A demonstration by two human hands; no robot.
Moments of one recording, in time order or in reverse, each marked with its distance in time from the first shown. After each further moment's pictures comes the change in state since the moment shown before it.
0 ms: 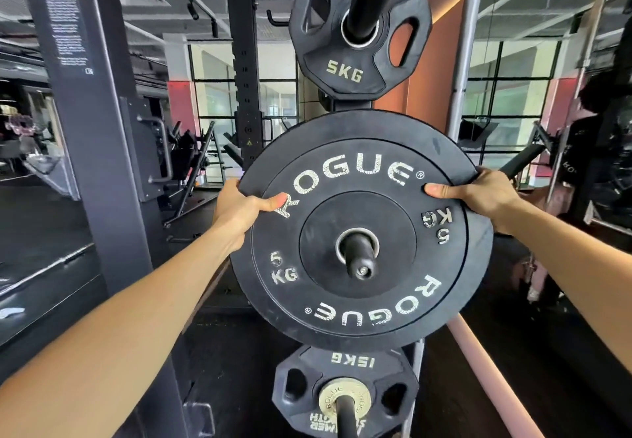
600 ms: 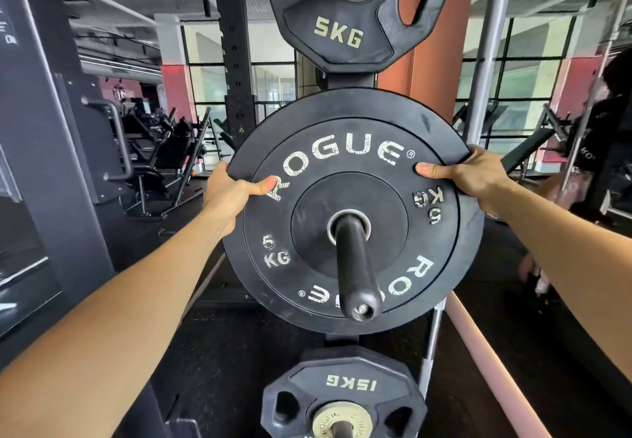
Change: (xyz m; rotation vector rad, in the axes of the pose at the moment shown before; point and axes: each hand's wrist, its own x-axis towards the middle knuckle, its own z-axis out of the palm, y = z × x) left_hand 0.091 -0.027 0.039 0.006 0.032 0.013; right_hand 0.104 0.027 0.035 0.081 0.042 -0.002
